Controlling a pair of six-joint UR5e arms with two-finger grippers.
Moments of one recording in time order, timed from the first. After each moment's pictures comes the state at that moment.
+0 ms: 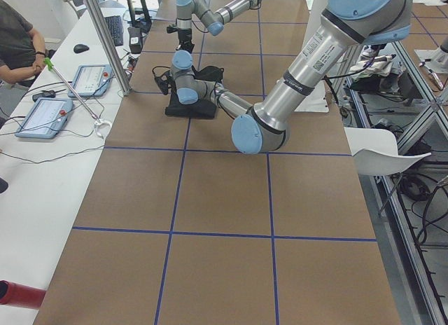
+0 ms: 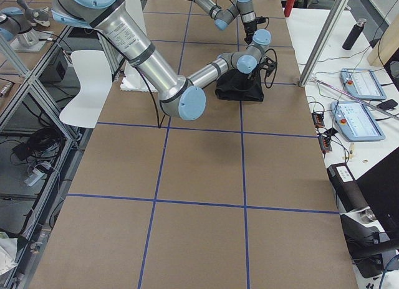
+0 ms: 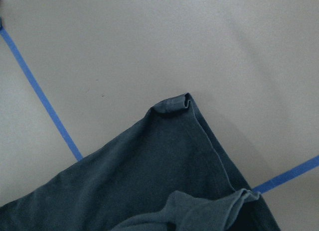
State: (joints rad) left arm -0.84 -2.32 -1.20 -2.41 -1.99 -1.98; right arm 0.86 -0.74 1.24 -1.23 2.21 1.61
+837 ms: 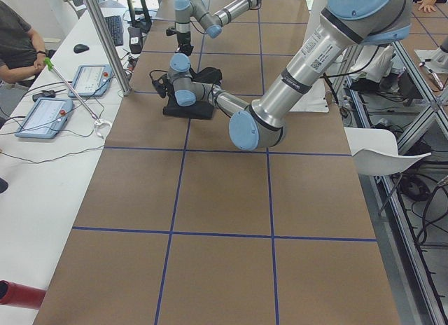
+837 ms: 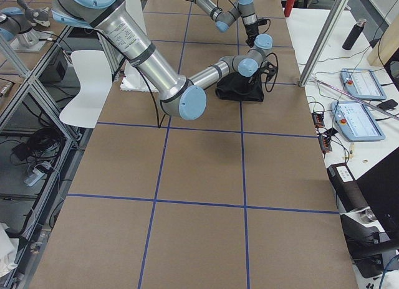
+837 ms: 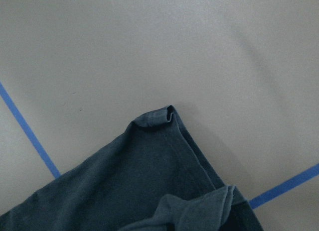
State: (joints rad) left arm -0.84 -2.35 -1.16 -2.41 -1.98 -1.99; right arm 0.87 -0.73 1.19 -1.23 2.20 1.61
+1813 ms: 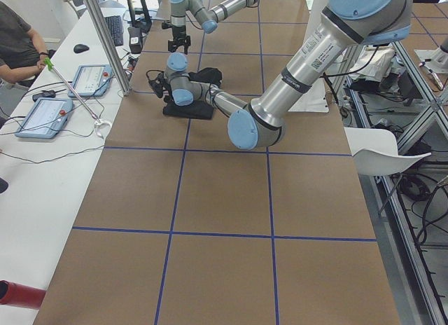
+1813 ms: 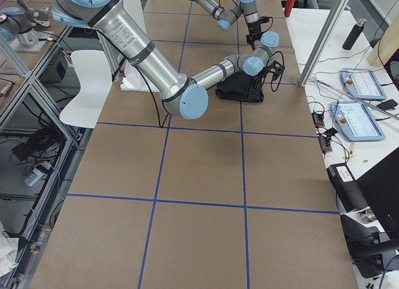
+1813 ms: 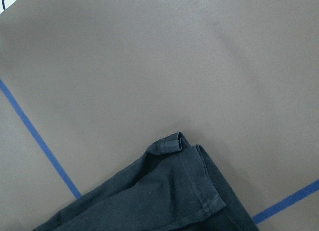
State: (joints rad) left arm -0.87 -2.35 -1.15 -2.40 -1.98 -1.99; right arm 0.91 -0.72 1.19 -1.23 2.22 1.63
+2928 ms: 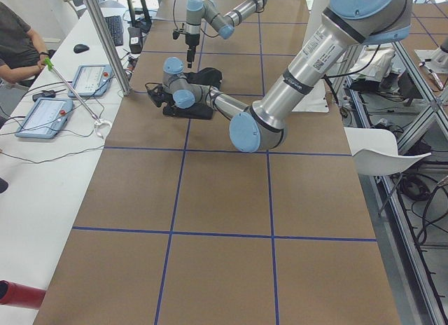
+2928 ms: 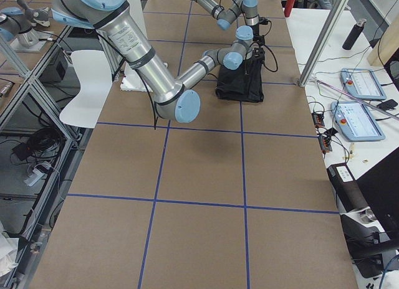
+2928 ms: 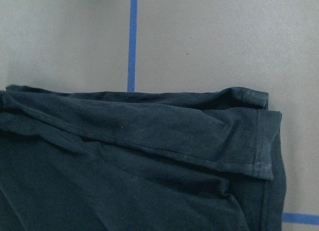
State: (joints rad) left arm -0.87 -2.33 -1.17 -2.12 -1.99 -1.79; right arm 0.75 -0.81 1.40 -1.27 1.97 0.96
